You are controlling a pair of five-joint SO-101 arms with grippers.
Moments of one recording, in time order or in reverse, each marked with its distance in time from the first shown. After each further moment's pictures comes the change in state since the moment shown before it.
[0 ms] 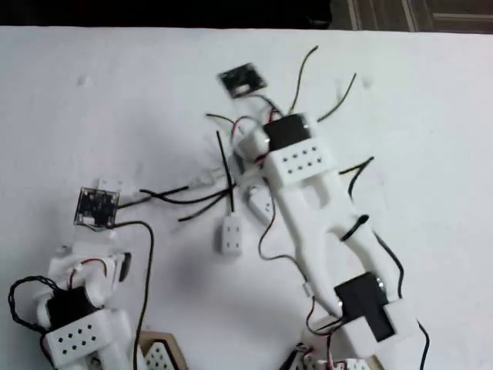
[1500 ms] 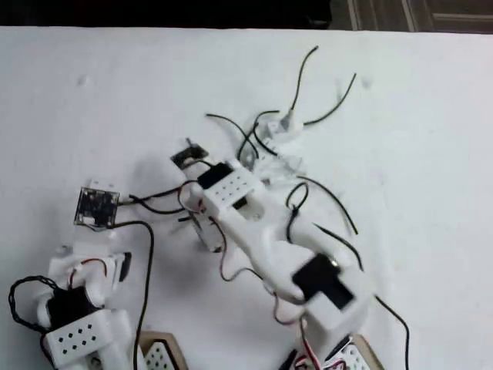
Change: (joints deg) left arm 0.0 0.0 0.0 0.0 0.0; right arm -14.5 11.3 15.4 -10.5 -3.3
